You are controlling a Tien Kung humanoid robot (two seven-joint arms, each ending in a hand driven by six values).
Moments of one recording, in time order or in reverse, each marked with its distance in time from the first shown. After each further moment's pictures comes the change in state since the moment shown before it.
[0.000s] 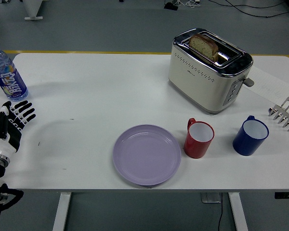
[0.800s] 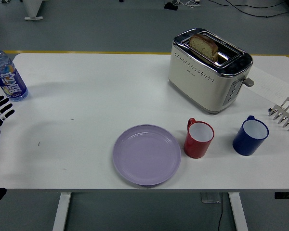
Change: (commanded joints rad) left arm 0.016 0.014 -0.119 -0.036 0.018 -0.047 0.030; right arm -0.003 0.001 0.000 -0.001 0.003 -0.002 0.004
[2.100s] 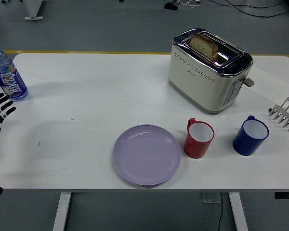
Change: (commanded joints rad) left arm -0.002 -0.009 -0.029 -0.003 -0.009 -0.070 0.020; right arm 0.010 0.003 0.008 -0.001 -0.011 0.002 -0.002
